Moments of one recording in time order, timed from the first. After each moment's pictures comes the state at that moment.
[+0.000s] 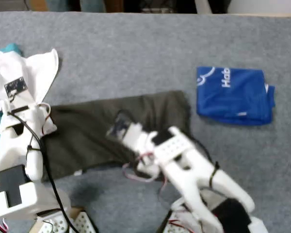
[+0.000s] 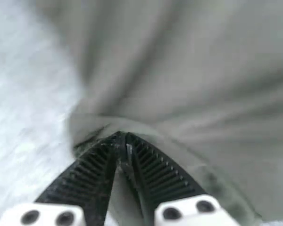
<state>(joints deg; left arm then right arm) -25.2 -2.6 41.5 44.4 10.0 -33.7 -24.4 61.5 58.1 35.6</state>
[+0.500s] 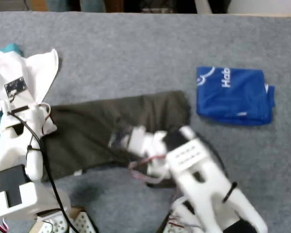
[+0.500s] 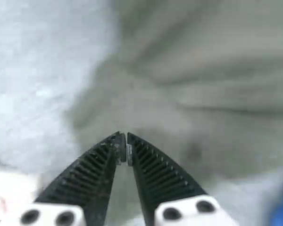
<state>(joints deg) -25.2 -2.6 41.5 44.4 10.0 -24.8 -36.0 52.4 72.8 46.4</state>
